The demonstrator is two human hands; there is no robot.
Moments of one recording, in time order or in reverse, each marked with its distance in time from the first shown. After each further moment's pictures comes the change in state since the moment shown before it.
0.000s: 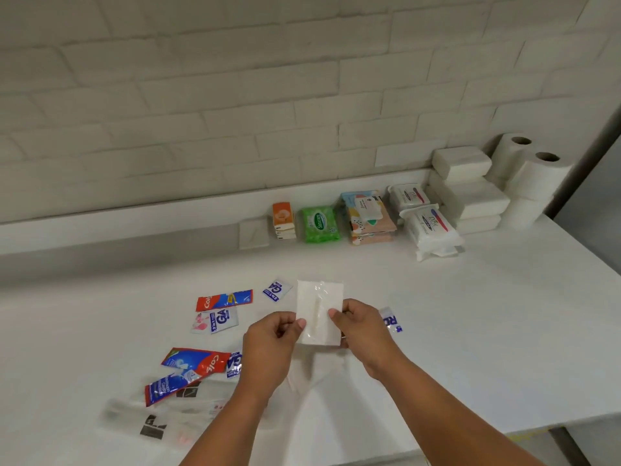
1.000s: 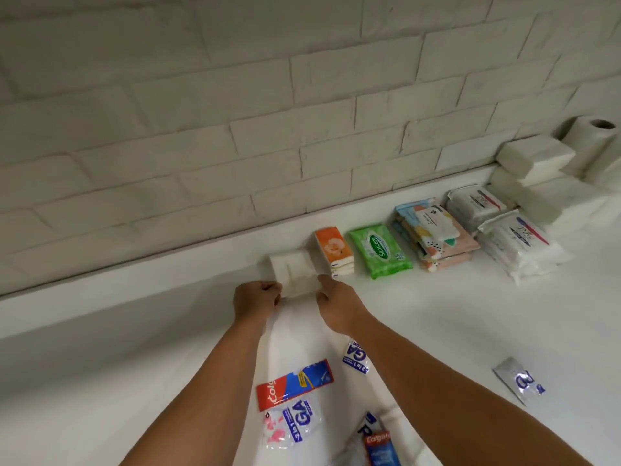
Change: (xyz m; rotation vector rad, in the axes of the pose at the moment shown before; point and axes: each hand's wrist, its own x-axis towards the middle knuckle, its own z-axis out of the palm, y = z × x) left_hand 0.345 -0.057 -0.103 0.006 -0.029 -0.238; right_hand 0.241 -0.042 0.180 -0.757 0.064 -0.046
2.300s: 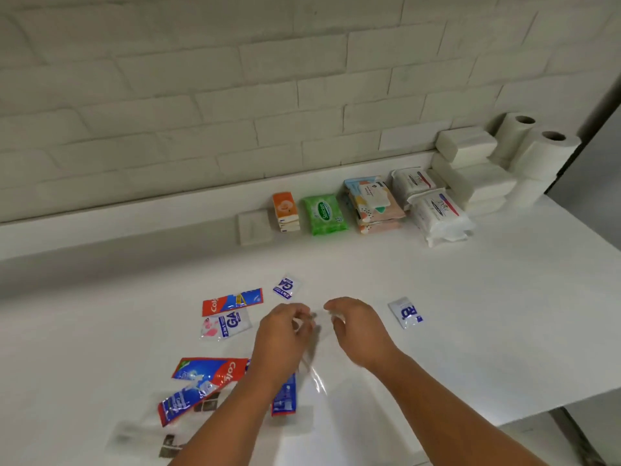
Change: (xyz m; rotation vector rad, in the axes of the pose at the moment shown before) left_hand -0.279 -0.043 0.081 0.420 -0.119 0.480; right_hand -0.196 0.144 -0.058 -0.083 0.144 -0.273
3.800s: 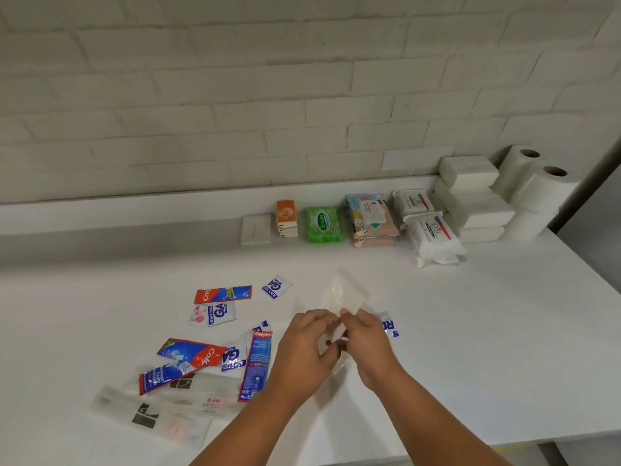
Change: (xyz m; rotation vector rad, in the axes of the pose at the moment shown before) left_hand -0.044 0.066 0.066 0.050 0.102 0.244; right_hand -0.039 0.004 -0.063 0.973 -0.022 0.455
